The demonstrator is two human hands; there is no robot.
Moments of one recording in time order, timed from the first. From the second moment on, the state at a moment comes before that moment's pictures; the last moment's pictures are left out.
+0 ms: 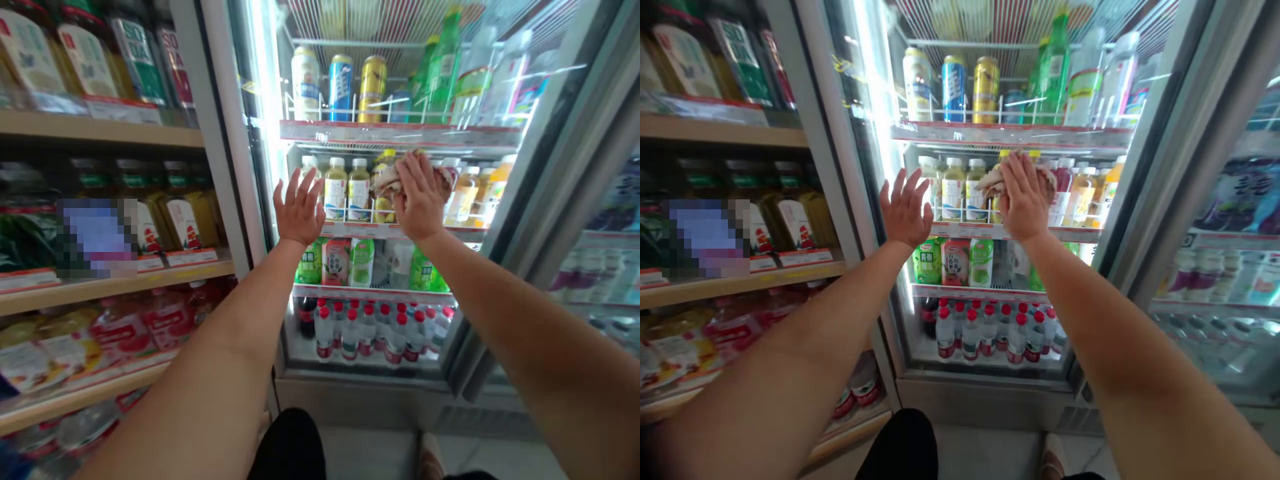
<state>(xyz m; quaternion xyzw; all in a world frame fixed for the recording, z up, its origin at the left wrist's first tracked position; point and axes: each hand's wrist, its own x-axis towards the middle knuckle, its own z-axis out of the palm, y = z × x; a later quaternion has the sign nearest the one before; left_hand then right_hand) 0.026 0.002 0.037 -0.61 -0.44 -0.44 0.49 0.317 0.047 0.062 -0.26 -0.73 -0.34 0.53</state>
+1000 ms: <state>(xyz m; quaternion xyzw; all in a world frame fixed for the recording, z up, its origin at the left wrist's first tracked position) 0.026 -0.001 0.036 -0.63 -0.44 -0.45 0.46 0.323 0.048 0.065 -0.23 -0.74 -0.40 0.50</state>
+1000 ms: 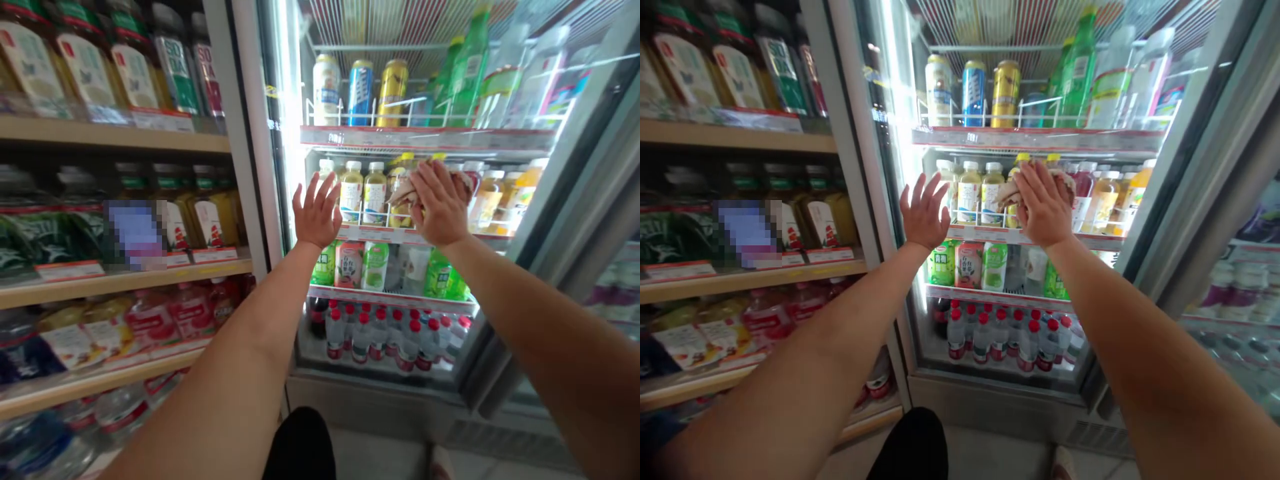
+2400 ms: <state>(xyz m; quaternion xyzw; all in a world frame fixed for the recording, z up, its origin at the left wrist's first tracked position) 0.114 0.013 -0.020 -0.65 -0.44 -0.48 0.40 0.373 0.038 -0.006 -0.22 -0.78 -0.43 0.40</state>
